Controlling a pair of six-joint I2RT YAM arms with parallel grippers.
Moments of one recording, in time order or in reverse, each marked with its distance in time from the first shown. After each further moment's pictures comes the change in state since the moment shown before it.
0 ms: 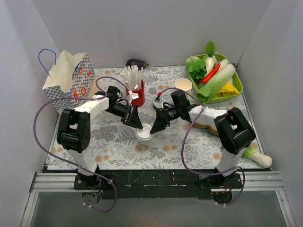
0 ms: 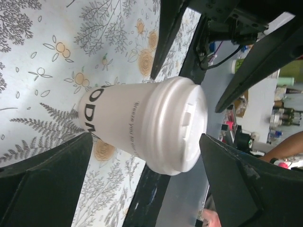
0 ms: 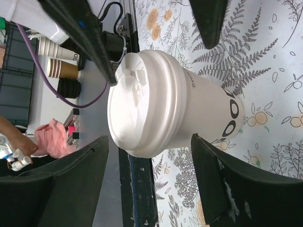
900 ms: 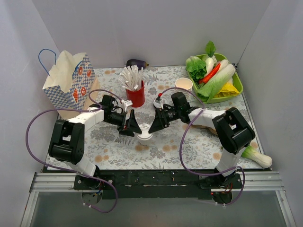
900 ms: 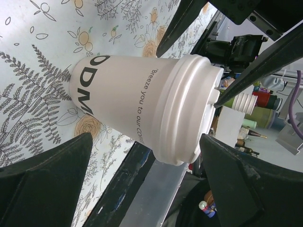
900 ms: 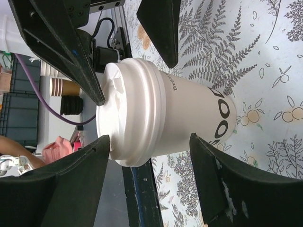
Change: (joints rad) left arm 0.026 -0.222 -0.303 0.275 -0.062 -0.420; right arm 0.003 0.007 -0.050 0.147 0.065 0.175
